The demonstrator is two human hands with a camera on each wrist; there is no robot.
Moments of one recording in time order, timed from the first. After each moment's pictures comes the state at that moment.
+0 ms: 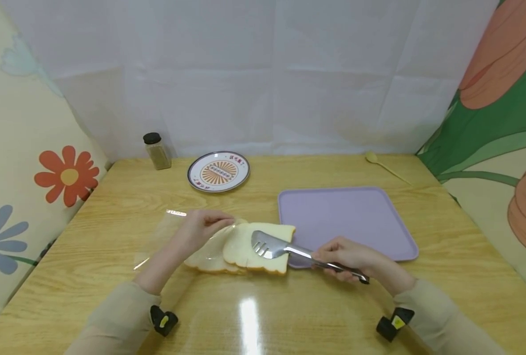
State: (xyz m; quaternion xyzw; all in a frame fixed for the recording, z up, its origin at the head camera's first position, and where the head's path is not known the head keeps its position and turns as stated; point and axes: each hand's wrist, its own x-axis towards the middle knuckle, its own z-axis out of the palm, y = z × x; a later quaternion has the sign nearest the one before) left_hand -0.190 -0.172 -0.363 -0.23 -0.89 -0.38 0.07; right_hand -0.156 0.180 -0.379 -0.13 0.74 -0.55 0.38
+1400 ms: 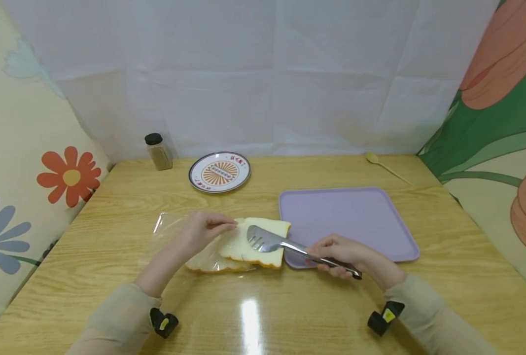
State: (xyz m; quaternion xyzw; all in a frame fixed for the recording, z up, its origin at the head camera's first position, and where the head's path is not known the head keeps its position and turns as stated) left_hand -0.184 -0.170 -0.361 -0.25 -0.89 -0.38 0.08; right_hand -0.166 0.169 -0.381 -0.12 0.71 -0.57 0.40
